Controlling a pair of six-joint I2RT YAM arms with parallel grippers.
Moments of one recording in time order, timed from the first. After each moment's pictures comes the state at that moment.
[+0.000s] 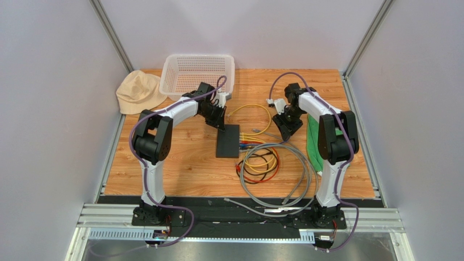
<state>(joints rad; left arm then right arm) -0.40 2.04 1.48 -0.56 0.51 0.06 0.19 2.04 1.56 -0.99 -0.20 -0.48</state>
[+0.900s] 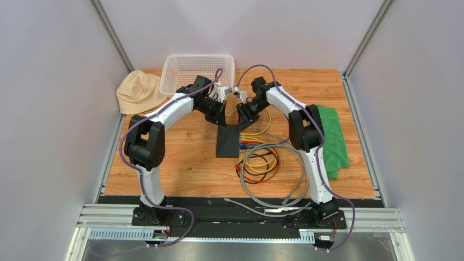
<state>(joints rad) -0.40 1.91 1.53 -0.69 0.62 0.06 0.39 2.41 2.05 -0.98 -0.79 -0.30</state>
